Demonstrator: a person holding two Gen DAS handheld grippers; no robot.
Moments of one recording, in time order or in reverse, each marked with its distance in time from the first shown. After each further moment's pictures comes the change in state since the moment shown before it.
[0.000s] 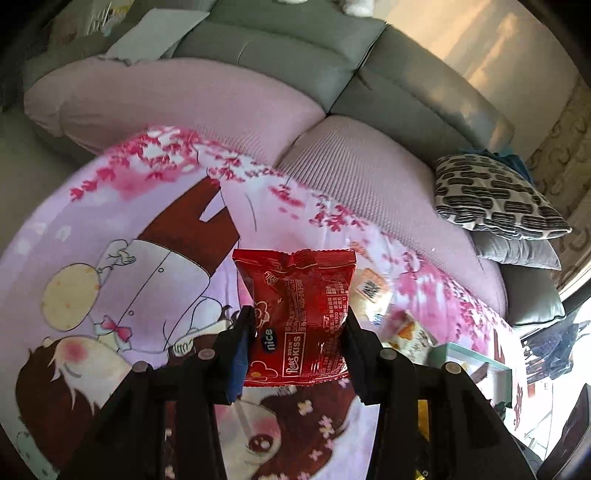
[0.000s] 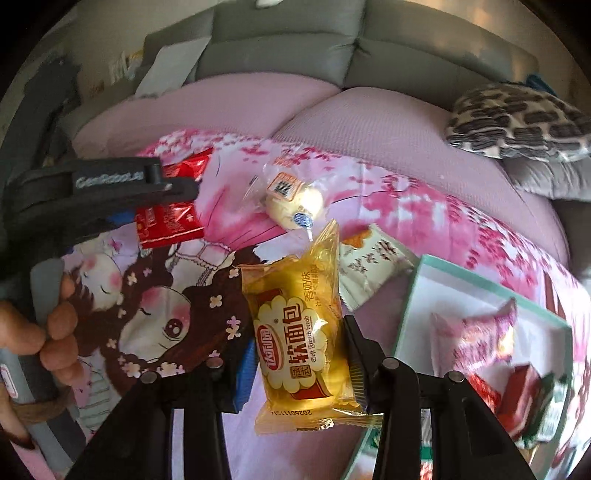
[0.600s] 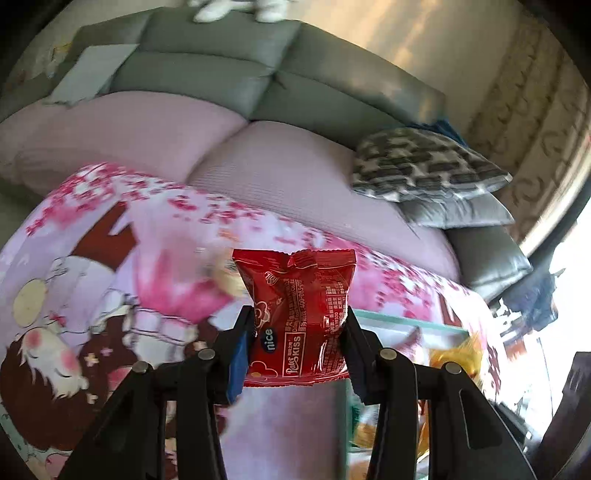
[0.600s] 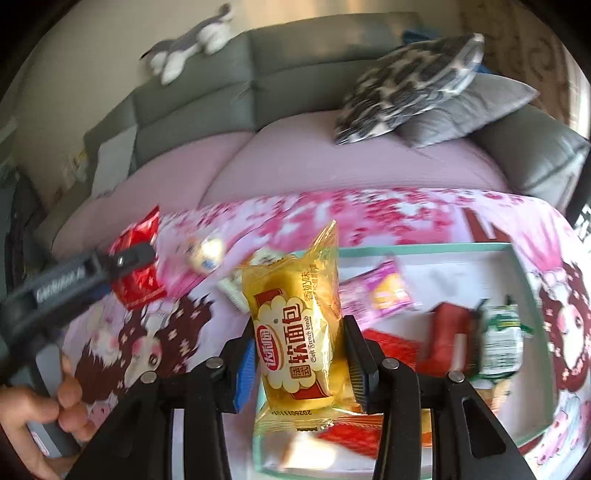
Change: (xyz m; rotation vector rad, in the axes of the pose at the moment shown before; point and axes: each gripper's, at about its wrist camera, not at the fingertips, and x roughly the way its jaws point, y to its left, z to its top) left arm -0.028 -0.106 -0.039 0.201 -0.017 -0.146; right arm -0.077 -0.115 -0.046 0.367 -0.157 -0.029
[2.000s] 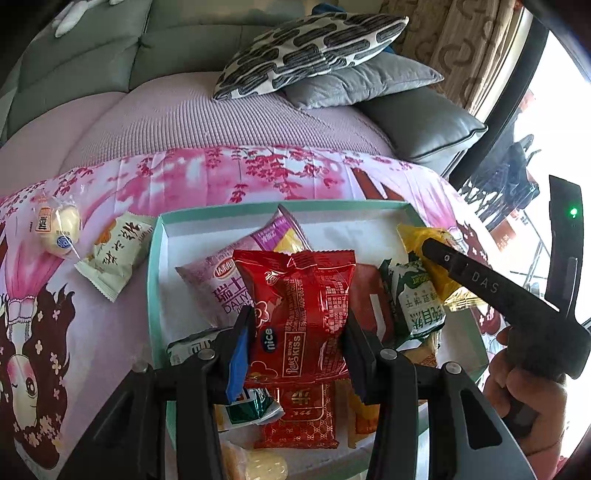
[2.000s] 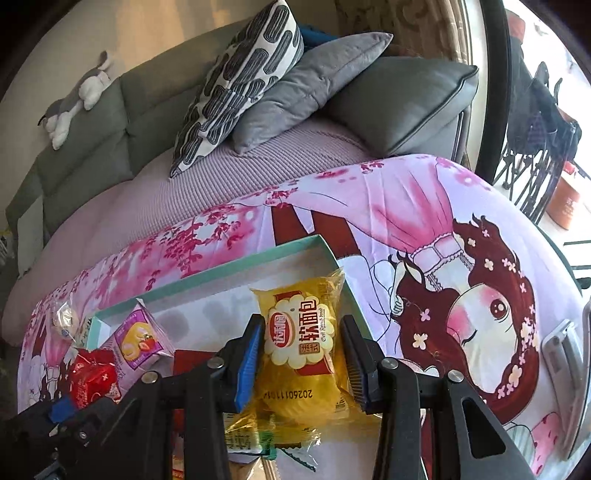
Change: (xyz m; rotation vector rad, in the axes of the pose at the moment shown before) left arm 0.078 -0.146 -0.083 0.330 0.244 -0.082; right arm 0.018 -0.184 0.000 0.246 -0.051 -0.239
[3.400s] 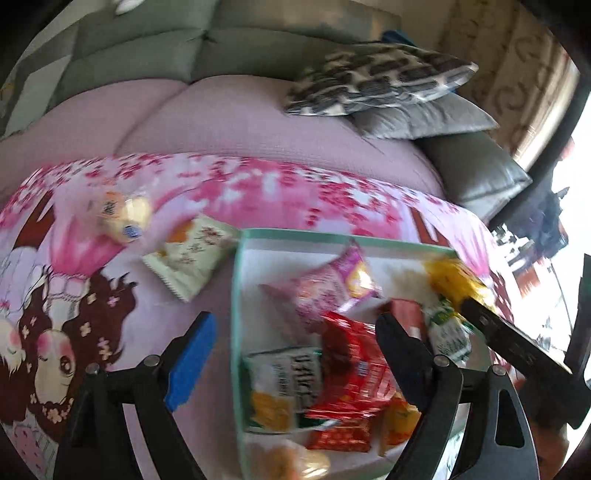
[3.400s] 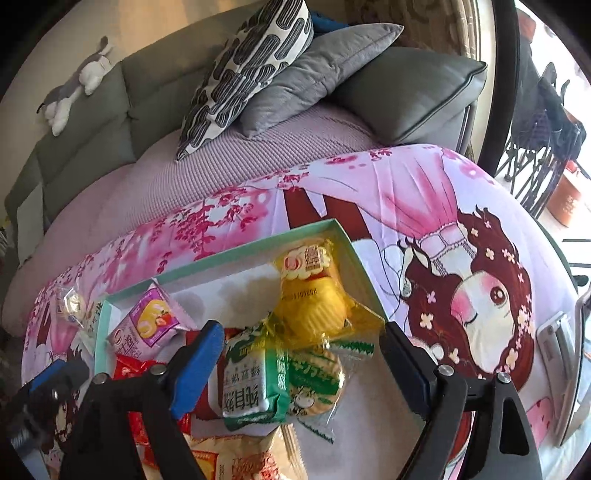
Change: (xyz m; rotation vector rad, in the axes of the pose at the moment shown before) left arm -0.028 0.057 0.011 -0.197 -0.048 0.126; right arm -0.014 0.015 -0.003 -0.020 0.080 -0.008
